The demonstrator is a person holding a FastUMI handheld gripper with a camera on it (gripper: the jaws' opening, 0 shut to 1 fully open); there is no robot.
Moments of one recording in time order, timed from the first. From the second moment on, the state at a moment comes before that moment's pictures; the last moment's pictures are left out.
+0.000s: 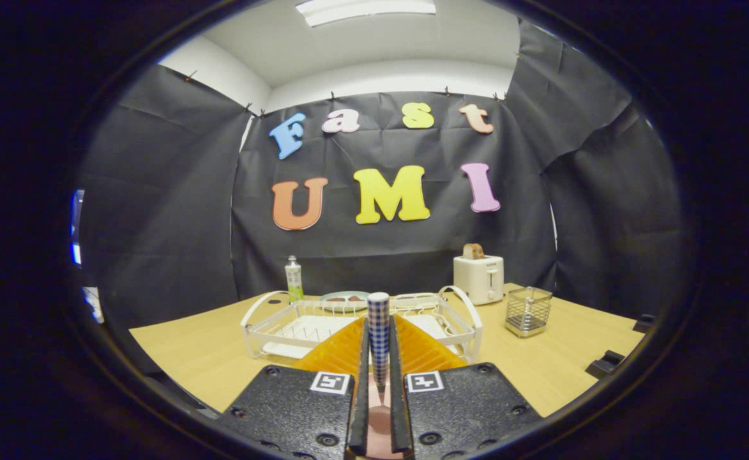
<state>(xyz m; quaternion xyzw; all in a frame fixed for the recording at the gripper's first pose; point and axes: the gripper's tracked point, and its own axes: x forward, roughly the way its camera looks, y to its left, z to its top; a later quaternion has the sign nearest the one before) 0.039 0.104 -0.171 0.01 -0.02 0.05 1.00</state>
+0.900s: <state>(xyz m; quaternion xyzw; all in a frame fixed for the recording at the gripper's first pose) 0.018 0.044 -0.144 0.00 -0.01 0.00 1.00</state>
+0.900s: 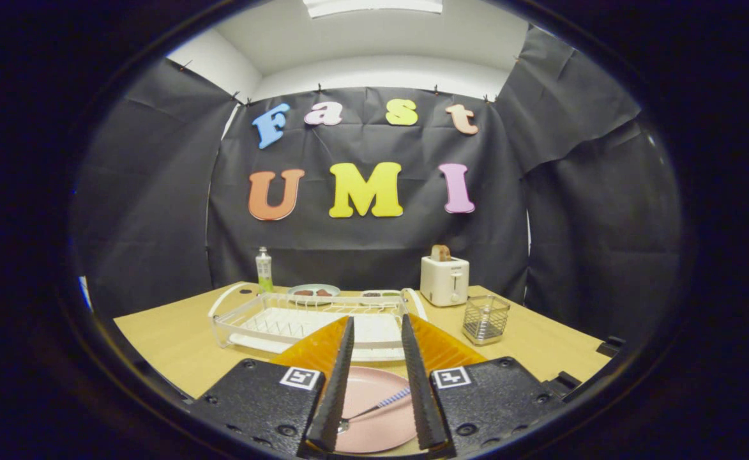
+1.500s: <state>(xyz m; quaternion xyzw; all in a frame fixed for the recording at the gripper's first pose) -0.022 0.016 -0.107 0.03 0.01 0.04 1.00</state>
